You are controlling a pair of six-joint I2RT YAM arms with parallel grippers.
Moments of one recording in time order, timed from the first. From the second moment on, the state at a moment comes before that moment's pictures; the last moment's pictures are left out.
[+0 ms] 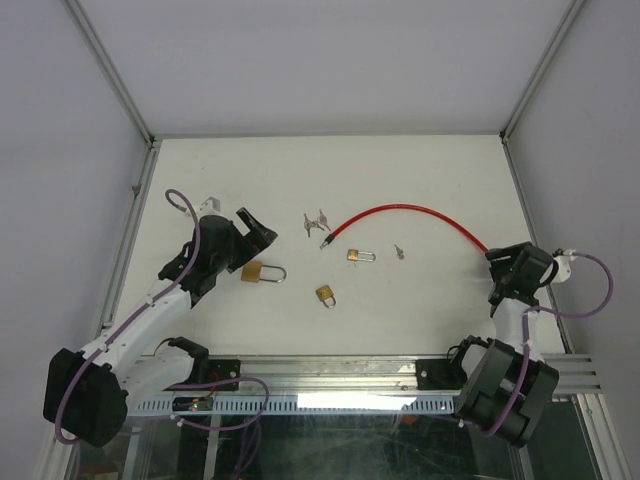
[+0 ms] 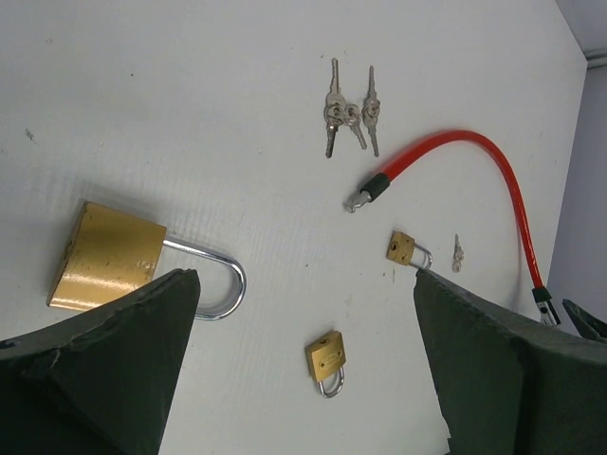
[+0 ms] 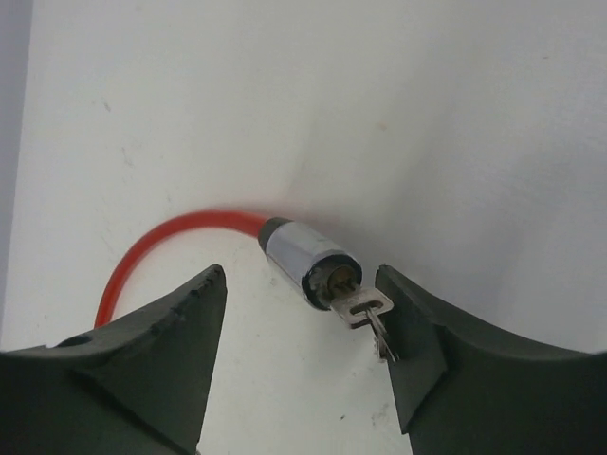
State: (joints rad) left arm -0.41 1.00 0.60 -0.19 -0.05 -0.94; right arm -0.53 0.98 0.31 0.07 -0.02 0.82
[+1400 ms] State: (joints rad) left arm -0.41 1.70 1.12 -0.17 0.06 -0.67; right arm 0.23 1.16 0.56 0.09 0.07 0.36
